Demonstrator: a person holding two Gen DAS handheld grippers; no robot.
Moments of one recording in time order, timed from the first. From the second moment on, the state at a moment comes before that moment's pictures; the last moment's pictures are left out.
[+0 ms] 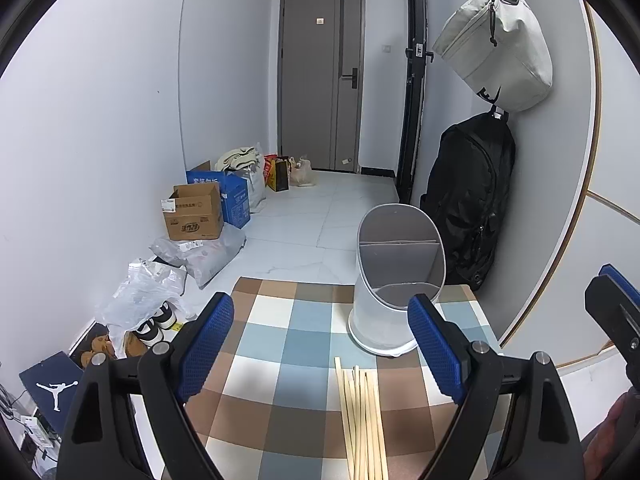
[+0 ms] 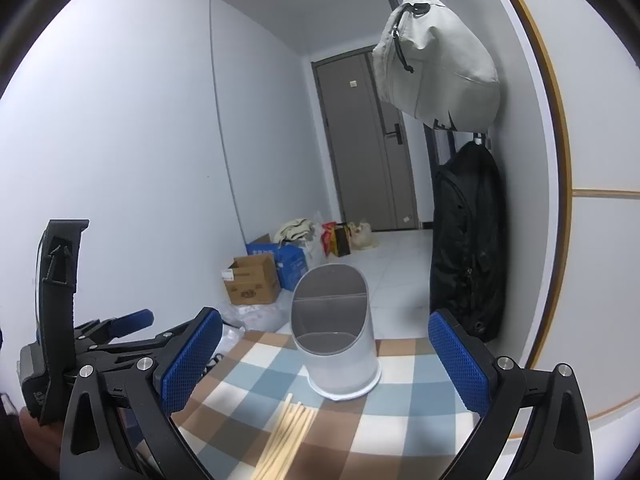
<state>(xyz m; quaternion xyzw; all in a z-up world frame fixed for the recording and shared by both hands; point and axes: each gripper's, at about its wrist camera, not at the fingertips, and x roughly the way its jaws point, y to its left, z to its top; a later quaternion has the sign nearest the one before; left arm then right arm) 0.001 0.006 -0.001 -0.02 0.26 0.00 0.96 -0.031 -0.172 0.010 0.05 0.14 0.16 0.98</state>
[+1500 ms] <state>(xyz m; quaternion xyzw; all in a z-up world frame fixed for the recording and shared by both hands) 0.003 0.006 -0.004 -0.03 0.27 0.00 0.96 -0.028 -0.167 0.006 0.05 0.14 0.16 0.97</state>
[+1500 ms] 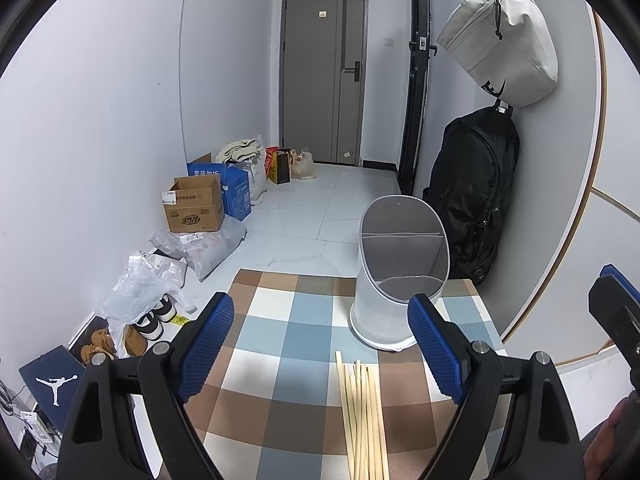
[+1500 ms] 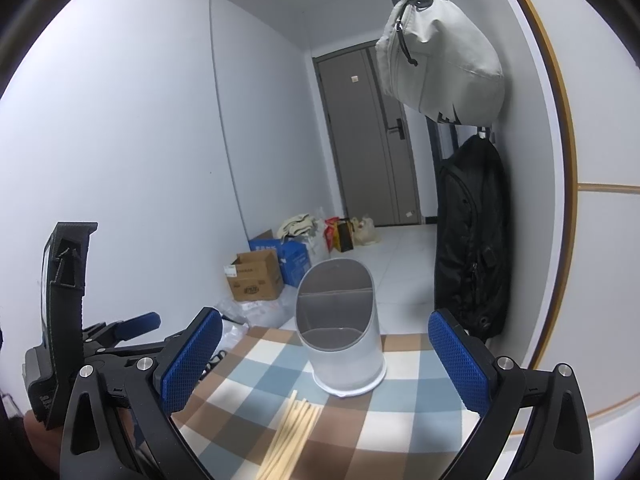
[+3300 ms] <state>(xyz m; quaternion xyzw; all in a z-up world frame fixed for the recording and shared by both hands) 0.078 0.100 -0.077 -0.09 0.46 0.04 0.89 0.126 -0.079 -0.163 0.02 0.54 0.15 0.83</state>
